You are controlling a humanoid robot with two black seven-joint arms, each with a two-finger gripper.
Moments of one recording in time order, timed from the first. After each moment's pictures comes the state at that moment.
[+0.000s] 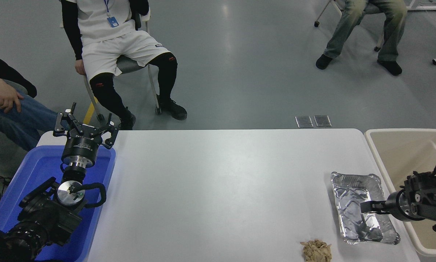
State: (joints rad) left arm -0.65 0.17 -0.93 -0.29 -0.24 -0.69 -0.38; right arm 0.99 -0.56 -0.78 0.78 -0.79 0.15 0.01
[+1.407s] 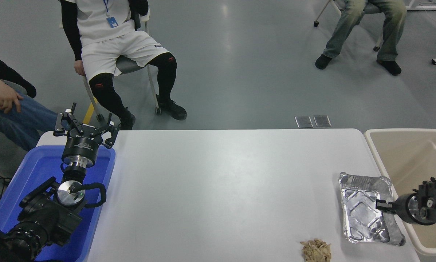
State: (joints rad) left arm -0.65 0.17 -0.93 -0.29 -0.24 -0.69 -0.38; right arm 1.04 -0.70 -0.73 0.90 -0.68 0.14 0.00
